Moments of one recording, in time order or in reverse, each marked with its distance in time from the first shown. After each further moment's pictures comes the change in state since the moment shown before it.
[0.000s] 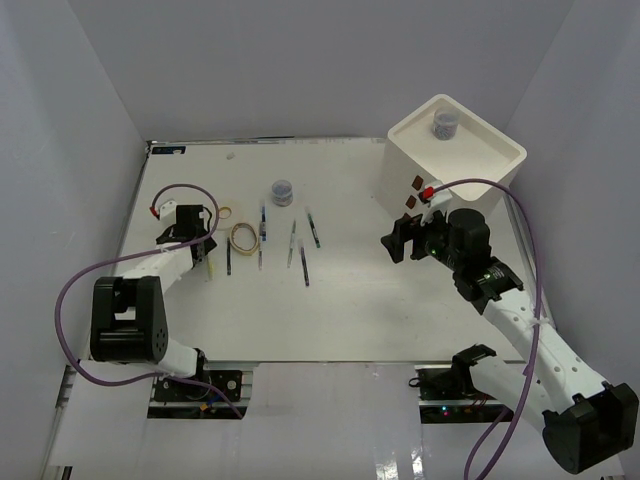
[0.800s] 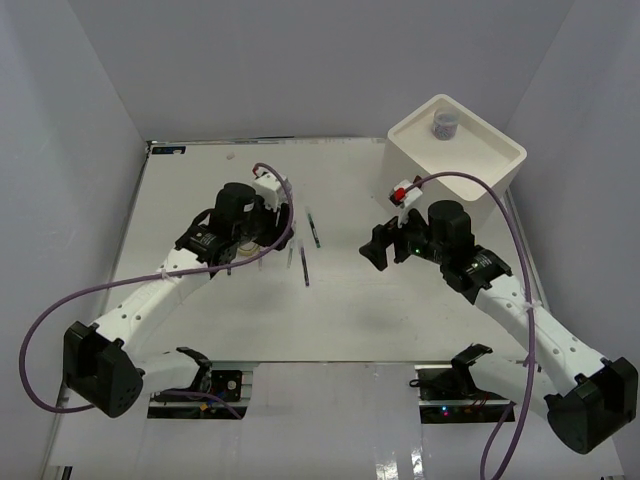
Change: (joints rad) left arm -0.468 -0.256 0.248 -0.152 0.477 0.476; right arm 0.110 0.100 0.073 -0.048 -0.120 -0.054
